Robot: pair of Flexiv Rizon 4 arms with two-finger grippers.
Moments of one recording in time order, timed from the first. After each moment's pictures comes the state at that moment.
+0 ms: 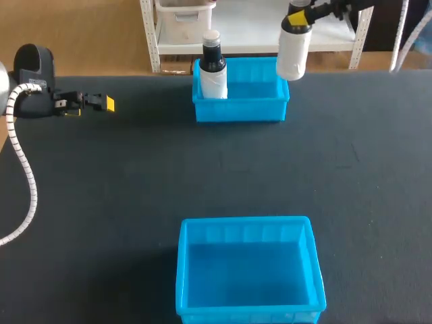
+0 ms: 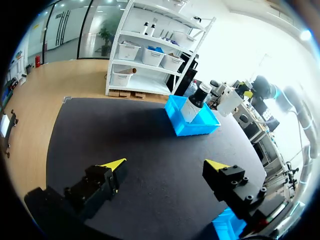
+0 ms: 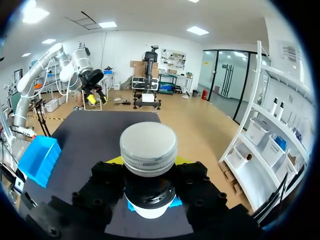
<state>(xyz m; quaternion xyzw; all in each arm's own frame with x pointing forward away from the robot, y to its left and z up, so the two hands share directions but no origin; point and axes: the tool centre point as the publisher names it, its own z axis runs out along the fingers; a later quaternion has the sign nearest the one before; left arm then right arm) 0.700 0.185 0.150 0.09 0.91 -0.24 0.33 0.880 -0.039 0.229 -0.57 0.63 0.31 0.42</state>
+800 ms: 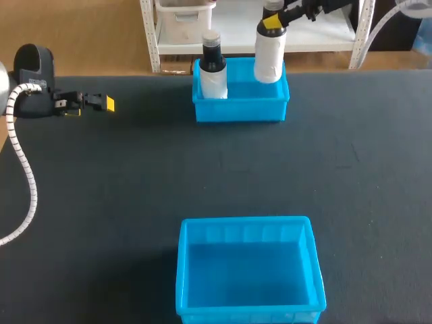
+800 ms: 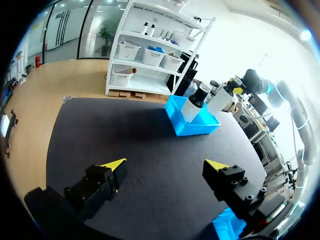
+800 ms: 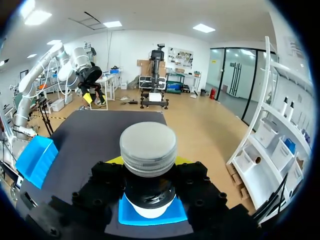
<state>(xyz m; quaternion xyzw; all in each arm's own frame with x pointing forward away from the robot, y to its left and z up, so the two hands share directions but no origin) 0.700 0.185 0.150 0.09 0.91 -0.24 0.33 0.901 0.006 0.207 -0.59 0.62 0.33 0.39</state>
